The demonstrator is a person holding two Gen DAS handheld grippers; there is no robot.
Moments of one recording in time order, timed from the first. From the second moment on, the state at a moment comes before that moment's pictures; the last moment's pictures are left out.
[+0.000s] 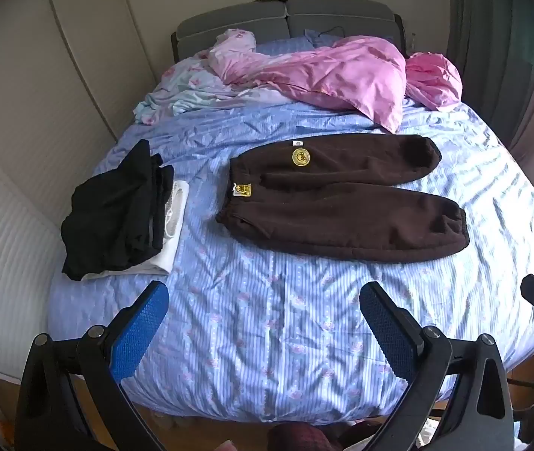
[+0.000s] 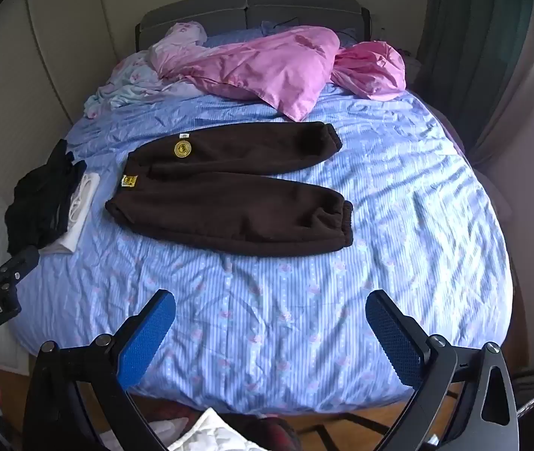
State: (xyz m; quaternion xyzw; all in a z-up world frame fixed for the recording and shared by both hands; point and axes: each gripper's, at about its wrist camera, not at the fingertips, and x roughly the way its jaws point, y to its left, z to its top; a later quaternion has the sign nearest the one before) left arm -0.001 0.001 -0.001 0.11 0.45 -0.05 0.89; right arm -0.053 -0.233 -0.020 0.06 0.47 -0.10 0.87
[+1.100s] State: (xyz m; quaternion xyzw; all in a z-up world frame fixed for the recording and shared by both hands) left arm 0.002 -0.001 0.016 0.11 0.44 -0.05 0.89; right arm -0.053 -0.240 -0.020 0.07 0.47 -0.10 0.87
